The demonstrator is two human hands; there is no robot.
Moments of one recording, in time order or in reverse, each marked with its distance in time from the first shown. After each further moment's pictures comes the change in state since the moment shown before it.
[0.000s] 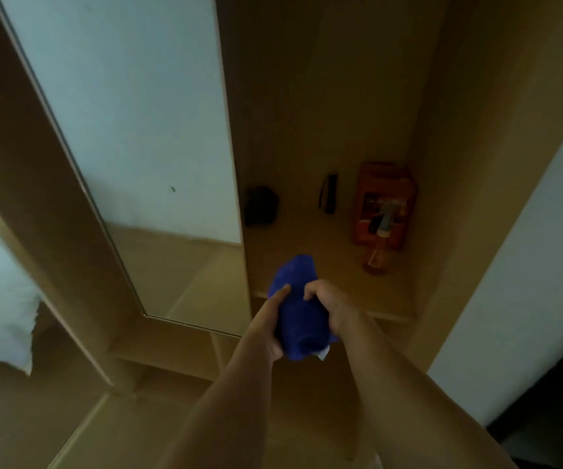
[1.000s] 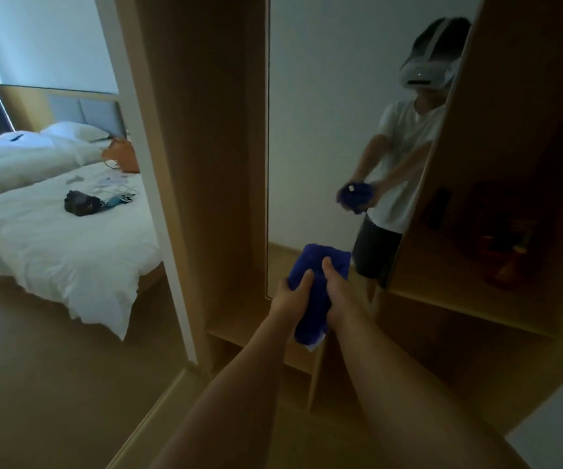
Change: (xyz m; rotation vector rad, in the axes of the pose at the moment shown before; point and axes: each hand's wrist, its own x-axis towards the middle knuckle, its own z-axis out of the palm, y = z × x) left_hand -0.142 0.107 -0.232 0.454 0.319 0.423; right_hand -0.041 0.025 0.320 0.315 0.120 -0.203
